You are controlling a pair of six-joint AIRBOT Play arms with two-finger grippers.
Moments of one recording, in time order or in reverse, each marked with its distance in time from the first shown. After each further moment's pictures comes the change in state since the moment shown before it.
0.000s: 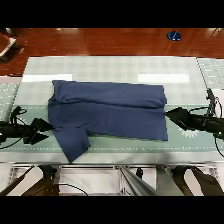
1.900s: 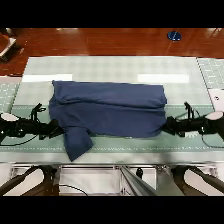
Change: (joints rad) left arm -0.278 -0.080 -0.019 -0.062 0.152 0.068; right arm 0.074 -0.452 0.047 -0.076 -0.018 -0.037
